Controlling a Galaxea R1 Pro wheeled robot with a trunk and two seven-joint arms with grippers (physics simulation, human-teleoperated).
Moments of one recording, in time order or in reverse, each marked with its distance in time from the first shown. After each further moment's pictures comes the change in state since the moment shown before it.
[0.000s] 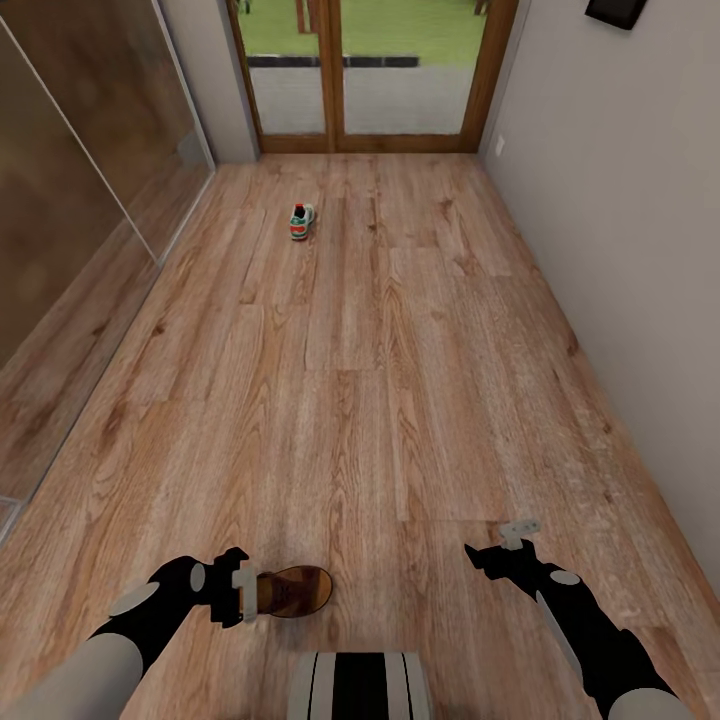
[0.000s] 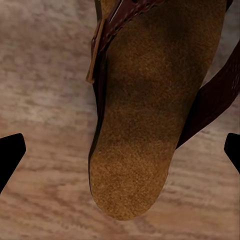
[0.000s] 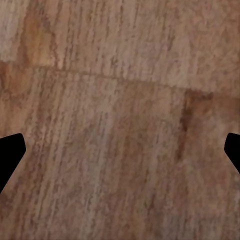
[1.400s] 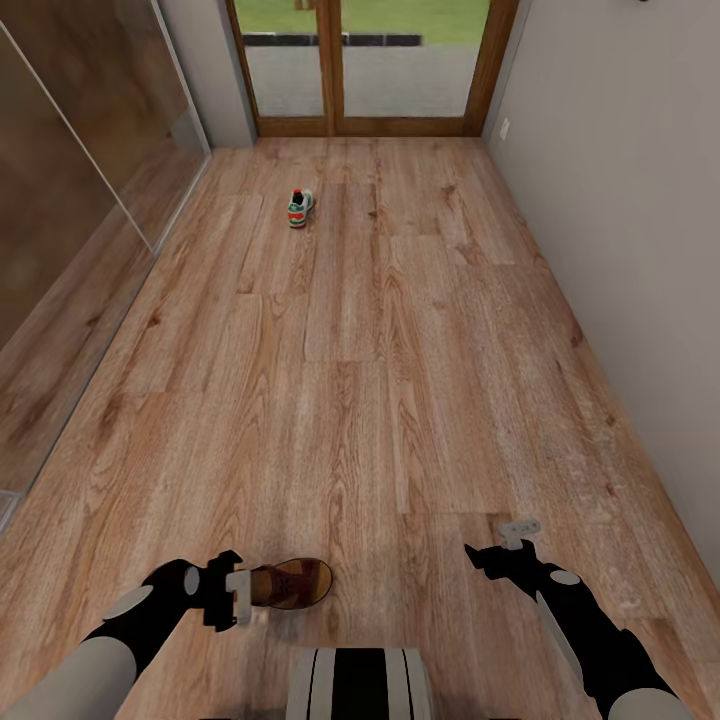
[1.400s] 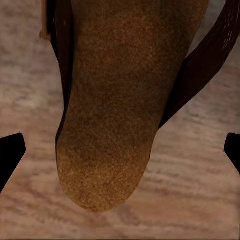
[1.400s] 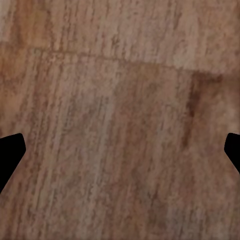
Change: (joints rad) left arm 0.007 0.017 0.002 0.003 -0.003 0.002 0.004; right arm 0.000 0.000 0.000 0.000 0.000 0.000 0.000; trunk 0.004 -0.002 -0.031
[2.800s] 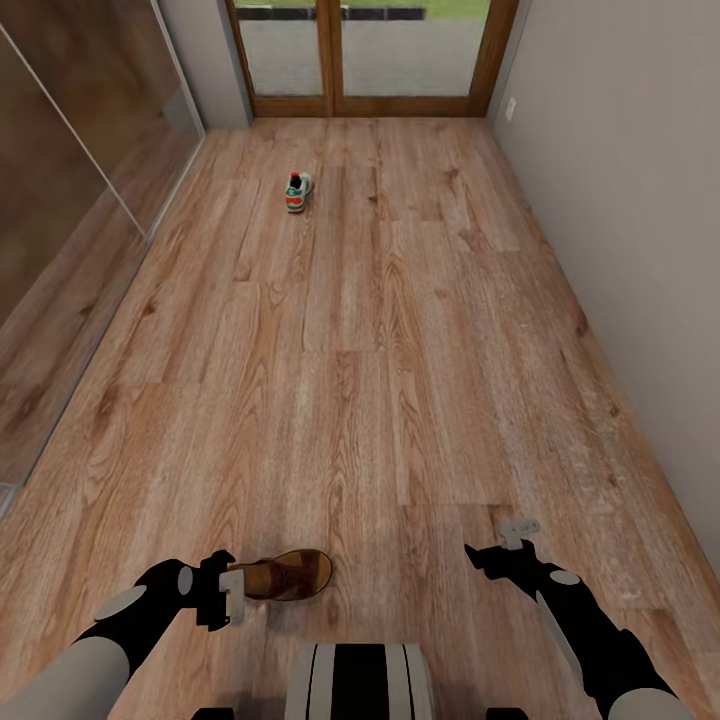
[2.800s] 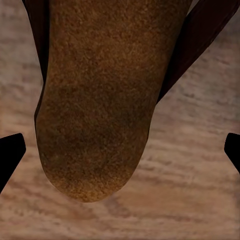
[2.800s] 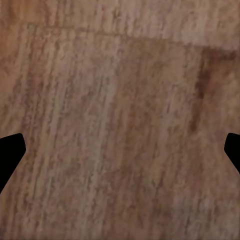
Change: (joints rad) left arm 0.000 0.019 0.003 -0.001 0.002 0.005 0.003; right arm 0.000 0.000 0.001 0.000 0.000 0.000 0.000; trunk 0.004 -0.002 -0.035
